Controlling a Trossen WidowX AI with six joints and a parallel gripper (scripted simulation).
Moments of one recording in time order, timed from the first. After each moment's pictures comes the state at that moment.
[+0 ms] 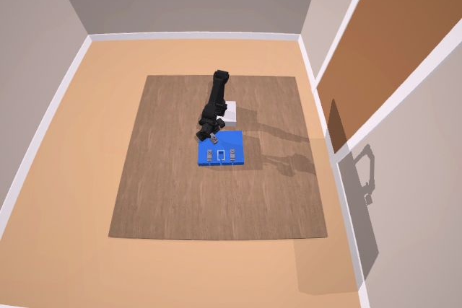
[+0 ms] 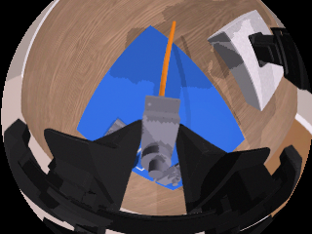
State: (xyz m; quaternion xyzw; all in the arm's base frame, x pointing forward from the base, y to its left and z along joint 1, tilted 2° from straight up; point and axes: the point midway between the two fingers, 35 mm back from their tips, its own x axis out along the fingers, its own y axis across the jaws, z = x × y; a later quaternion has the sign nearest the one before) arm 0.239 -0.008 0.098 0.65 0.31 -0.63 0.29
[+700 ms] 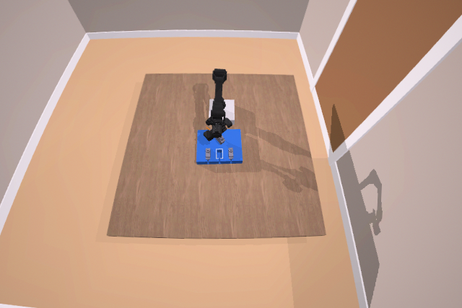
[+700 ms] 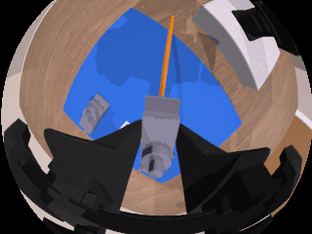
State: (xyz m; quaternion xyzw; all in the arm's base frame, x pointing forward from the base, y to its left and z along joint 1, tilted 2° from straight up) arm 0.237 0.047 0.100 0.65 0.31 -0.63 0.29
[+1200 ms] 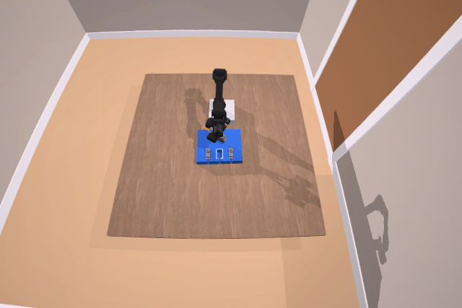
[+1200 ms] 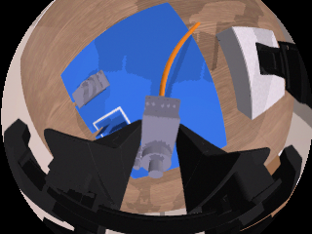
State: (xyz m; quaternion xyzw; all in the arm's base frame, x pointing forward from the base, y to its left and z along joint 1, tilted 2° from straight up) arm 0.236 0.051 0.102 0.60 0.41 -0.56 0.40
